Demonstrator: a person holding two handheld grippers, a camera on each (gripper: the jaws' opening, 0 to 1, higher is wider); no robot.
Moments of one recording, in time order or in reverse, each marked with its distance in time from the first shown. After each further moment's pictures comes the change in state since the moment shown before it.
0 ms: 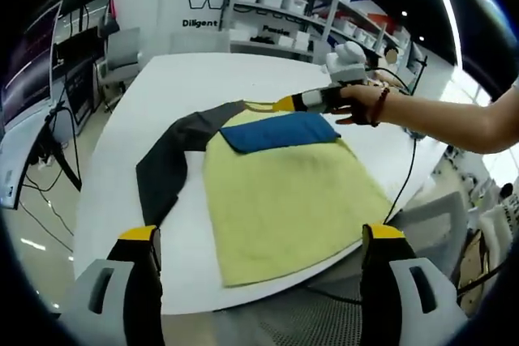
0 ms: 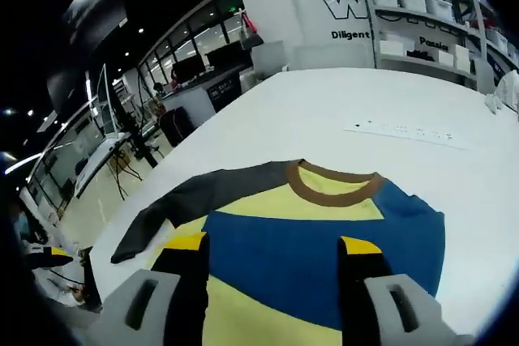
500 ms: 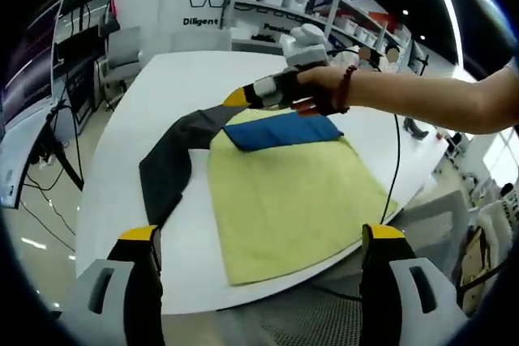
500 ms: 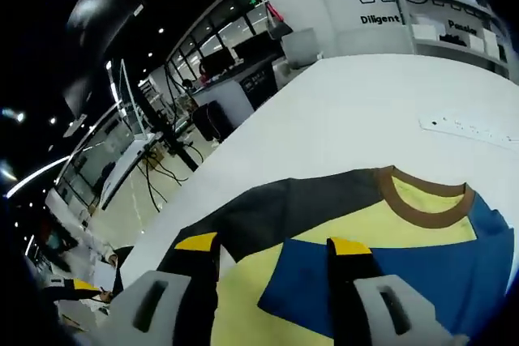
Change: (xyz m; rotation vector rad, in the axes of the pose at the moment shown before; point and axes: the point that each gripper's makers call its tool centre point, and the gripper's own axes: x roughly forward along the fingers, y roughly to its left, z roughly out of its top) left arm -0.002 0.007 -0.002 -0.005 -0.004 0.004; right arm 0.056 0.105 0.016 -0.004 0.060 0.226
